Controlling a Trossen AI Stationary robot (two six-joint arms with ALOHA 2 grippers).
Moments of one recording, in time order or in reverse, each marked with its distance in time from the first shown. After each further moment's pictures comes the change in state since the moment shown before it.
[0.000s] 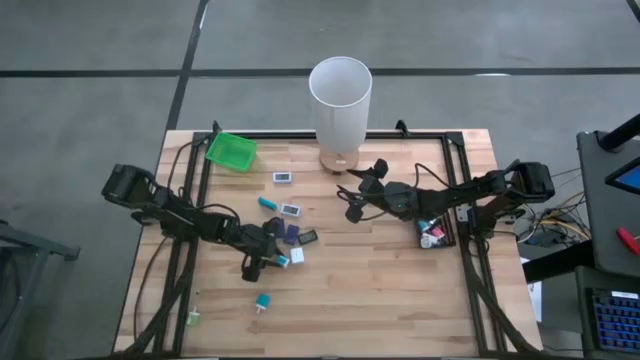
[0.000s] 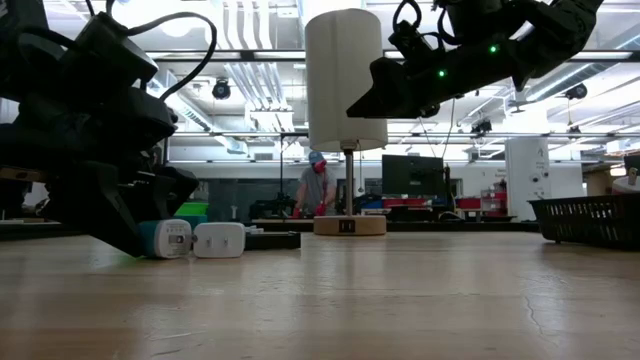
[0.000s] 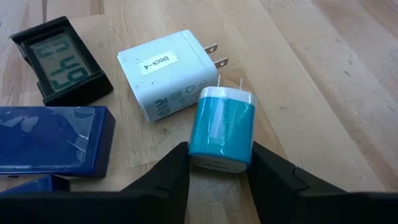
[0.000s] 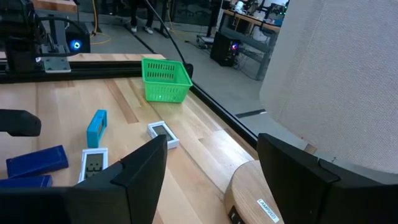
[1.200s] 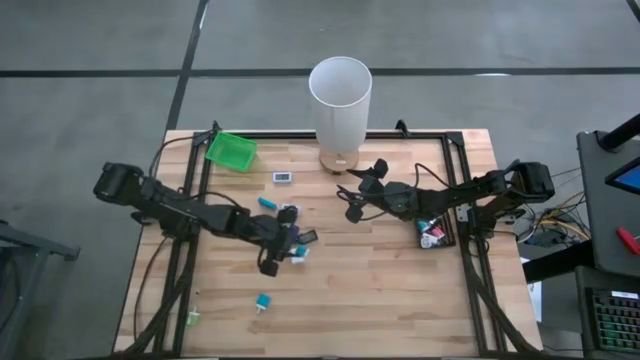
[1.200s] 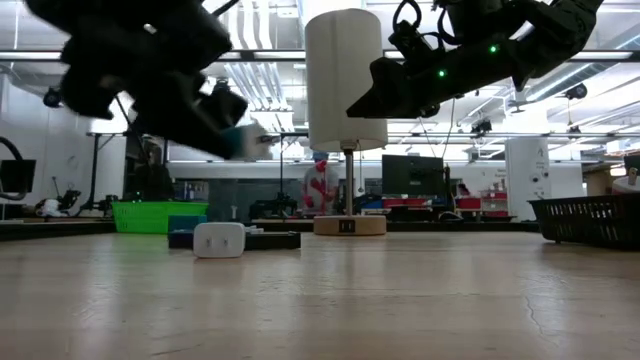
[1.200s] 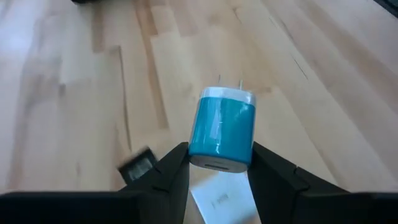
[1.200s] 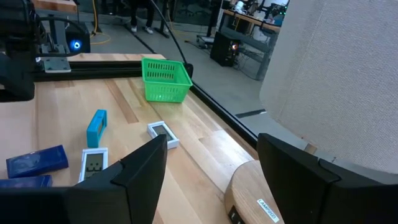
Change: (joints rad) left arm 0.040 -0.091 0.348 -0.379 -0.101 0.128; right arm 0.000 0.000 0.000 0.000 0.000 0.000
